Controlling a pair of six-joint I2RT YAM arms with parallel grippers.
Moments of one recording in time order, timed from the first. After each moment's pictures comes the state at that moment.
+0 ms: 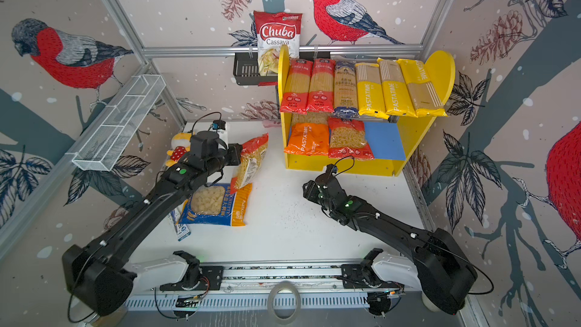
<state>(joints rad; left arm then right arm) -0.48 1.18 1.11 -0.39 -0.03 -0.39 0.75 1.17 0.59 -0.10 0.09 0.91</state>
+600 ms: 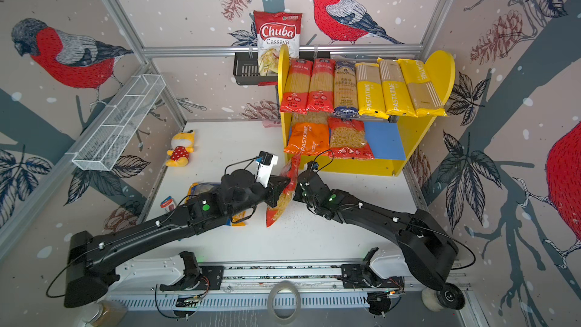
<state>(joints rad) -1.06 1.16 0.94 -0.10 -0.11 -0.45 0.88 1.33 0.73 -0.09 0.07 0.89</state>
